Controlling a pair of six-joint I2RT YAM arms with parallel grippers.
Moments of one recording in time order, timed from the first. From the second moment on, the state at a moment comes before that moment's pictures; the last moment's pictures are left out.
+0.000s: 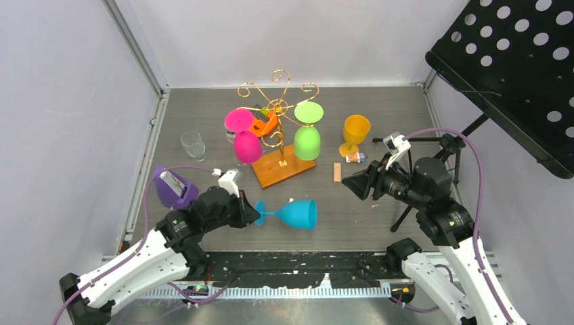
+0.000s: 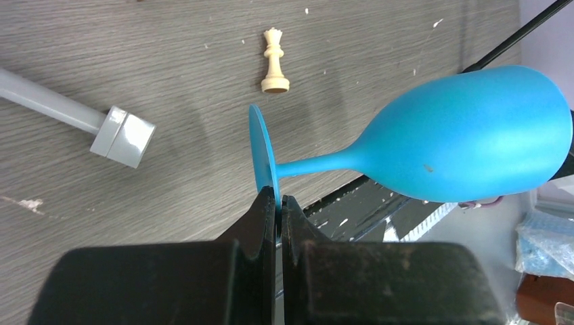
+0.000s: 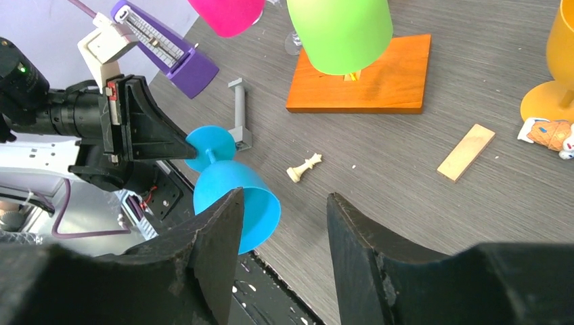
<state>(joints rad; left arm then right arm) -0.87 0.60 0.52 -0.53 -0.03 -0.78 0.38 0.58 0.86 -0.58 -0.43 0.34</state>
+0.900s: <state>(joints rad) -1.38 0.77 0.96 -0.77 -0.49 -0.34 0.82 0.80 0.95 -0.62 -0.45 0.28</state>
